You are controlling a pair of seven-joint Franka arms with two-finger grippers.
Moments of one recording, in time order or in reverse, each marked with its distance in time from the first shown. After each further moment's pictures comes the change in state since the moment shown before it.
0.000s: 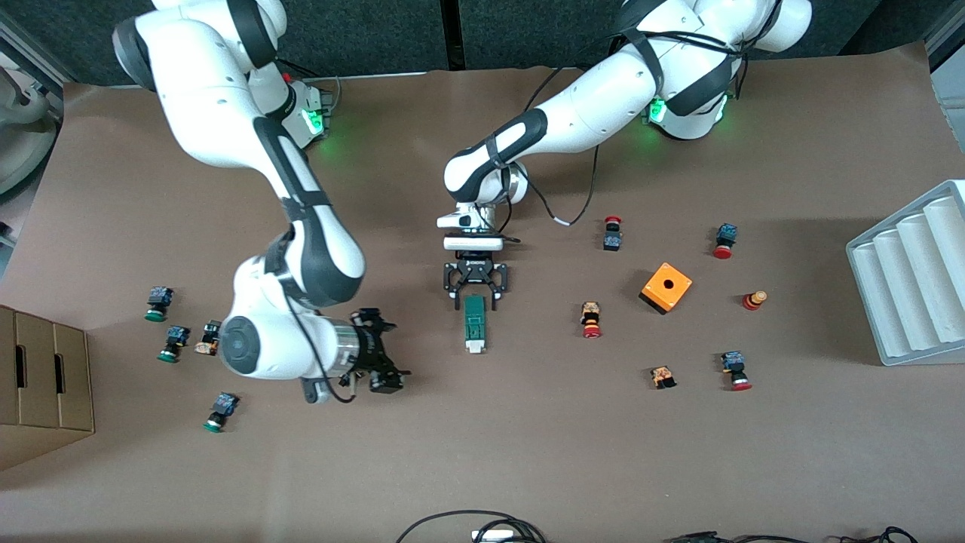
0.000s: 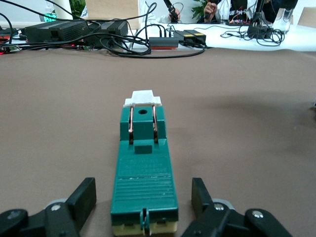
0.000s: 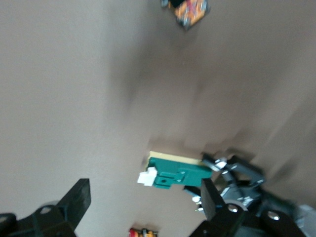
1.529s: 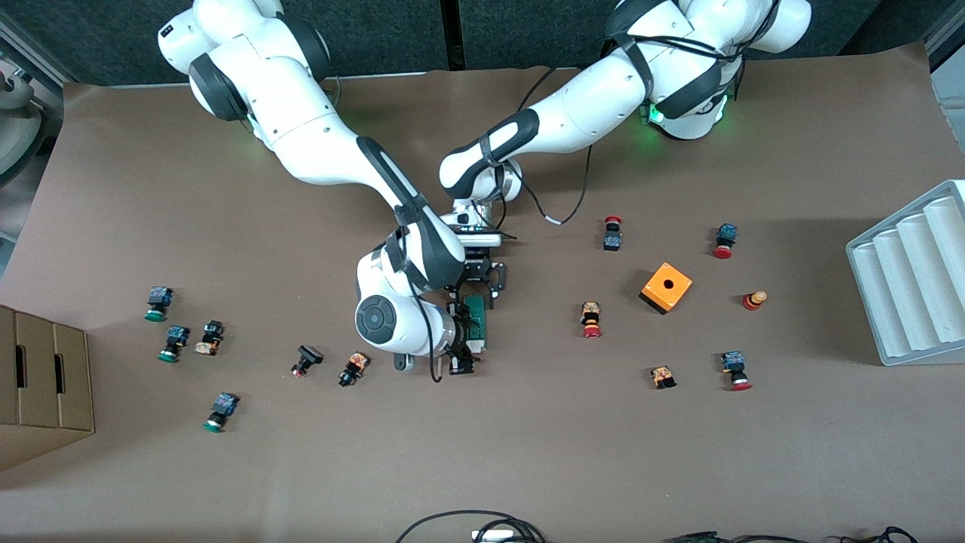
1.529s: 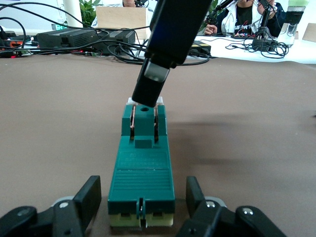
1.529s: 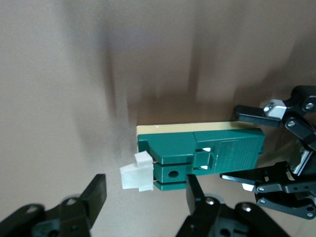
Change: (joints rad) left arm -0.031 0.037 0.002 0.023 0.011 -0.080 -0.044; right arm 0.191 0.175 -0.001 0.028 0.035 0.240 0.339
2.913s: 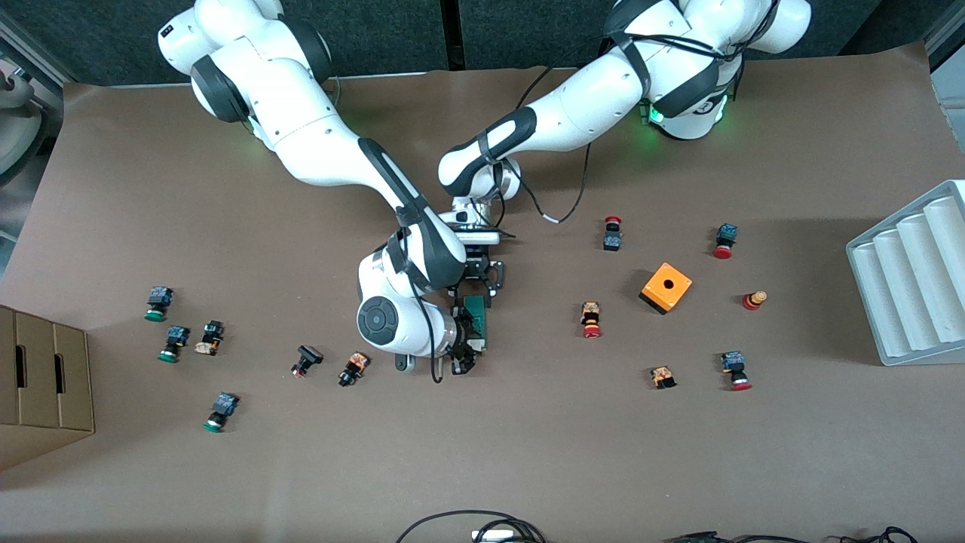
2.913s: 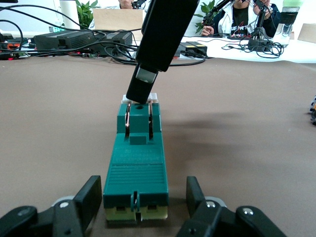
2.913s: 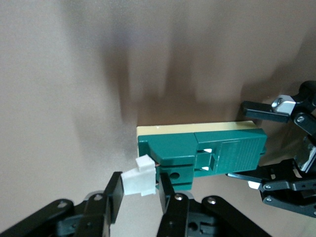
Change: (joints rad) left arm -0.016 0.001 0.008 0.000 0.003 -0.003 0.000; right arm 0.001 0.010 -0.003 0.013 0.000 -0.004 0.005
